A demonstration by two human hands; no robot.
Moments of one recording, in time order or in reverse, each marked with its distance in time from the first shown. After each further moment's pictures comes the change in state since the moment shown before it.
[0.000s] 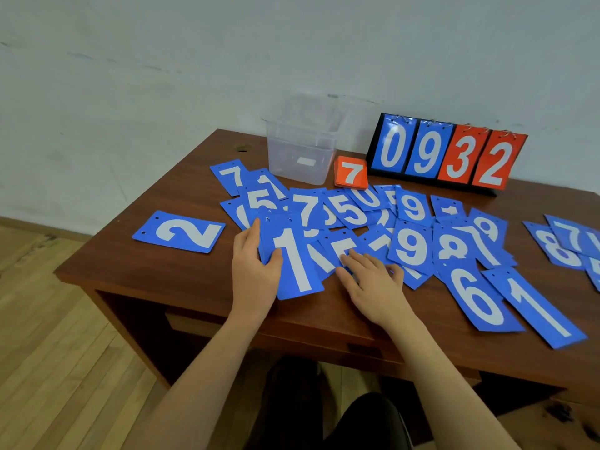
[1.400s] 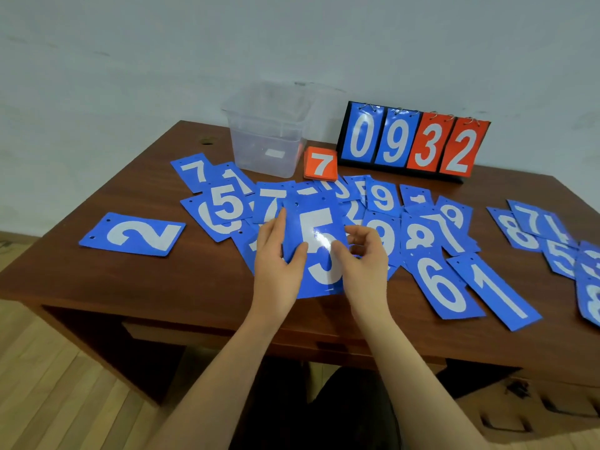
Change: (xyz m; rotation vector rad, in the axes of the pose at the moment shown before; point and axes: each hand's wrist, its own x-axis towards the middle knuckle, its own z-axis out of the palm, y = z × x) left_hand -0.021 0.037 0.065 -0.077 -0.176 0.038; right_hand -0.009 -0.011 -0.023 1.002 0.545 0.207
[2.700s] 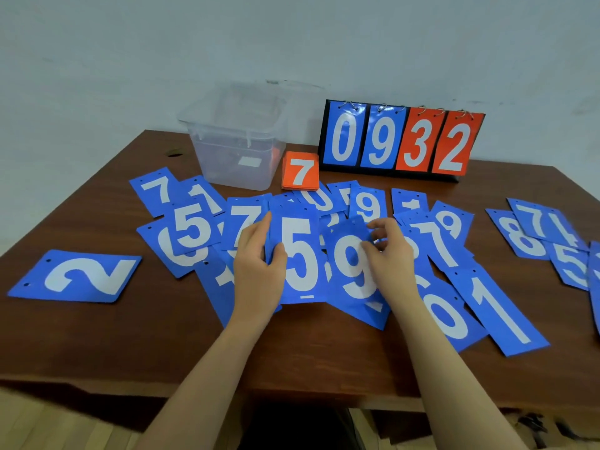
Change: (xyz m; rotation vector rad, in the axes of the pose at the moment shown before) left_hand 0.055 -0.013 0.039 0.028 0.035 0.011; right_hand 0.110 0.043 -0.046 -0.366 -0.028 -0.029
